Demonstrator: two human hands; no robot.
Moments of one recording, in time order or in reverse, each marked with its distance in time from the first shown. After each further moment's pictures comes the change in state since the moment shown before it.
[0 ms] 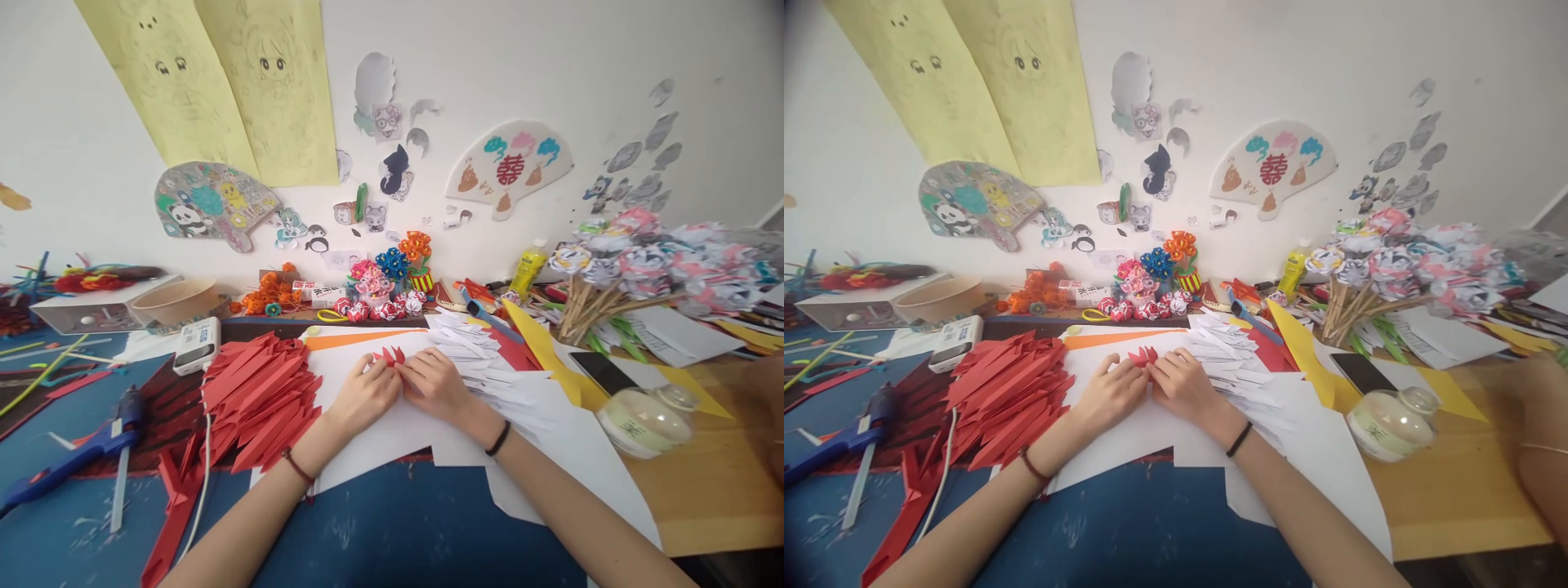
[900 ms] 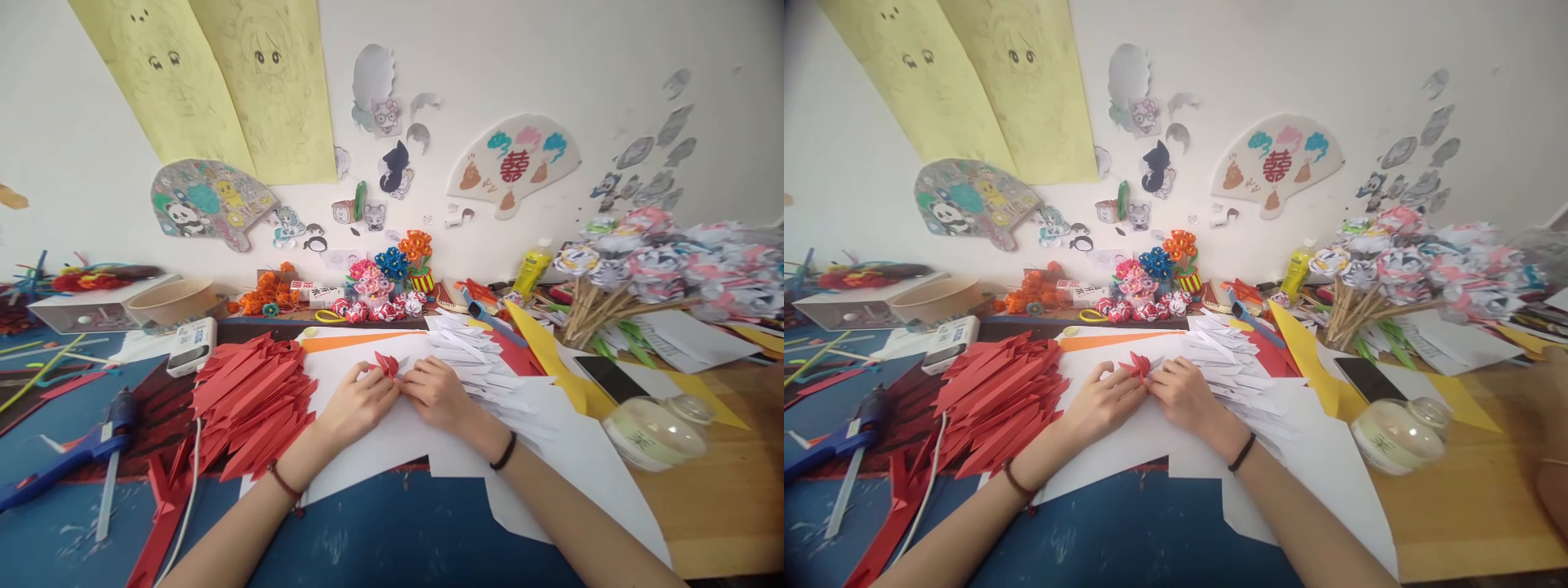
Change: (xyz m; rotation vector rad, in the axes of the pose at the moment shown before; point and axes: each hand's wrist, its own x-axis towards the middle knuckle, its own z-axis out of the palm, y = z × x) left_hand -0.007 -0.002 -0.001 -0.068 -0.089 0.021; right_hand -0.005 0.002 -0.004 0.096 -0.064 -0.020
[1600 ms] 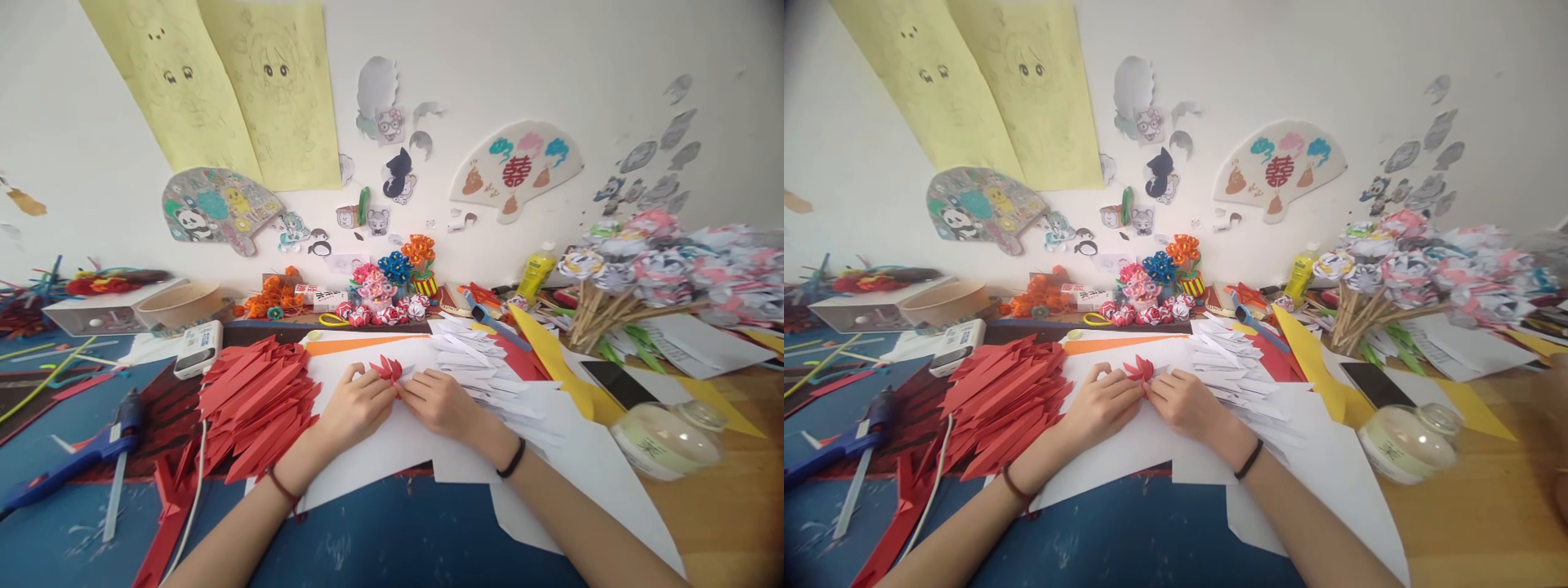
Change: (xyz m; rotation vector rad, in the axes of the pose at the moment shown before) left_hand -0.003 -0.003 -0.003 -0.161 0.102 -0.094; right_hand 0.002 -0.004 -0.005 -0.140 -0.020 -0.180
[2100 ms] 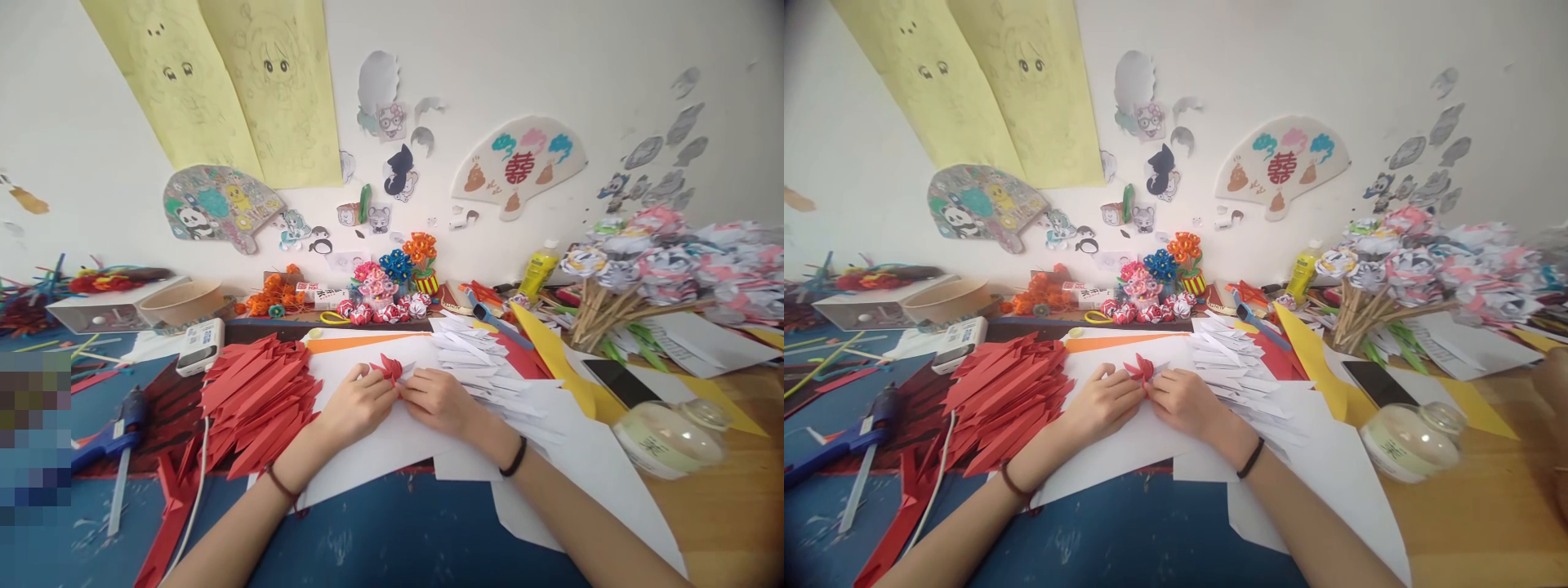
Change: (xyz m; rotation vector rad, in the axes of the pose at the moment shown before) left_hand -0.001 -0.002 0.000 0.071 -0.078 0.087; right_hand -0.002 0.001 0.004 0.200 -0.020 0.071
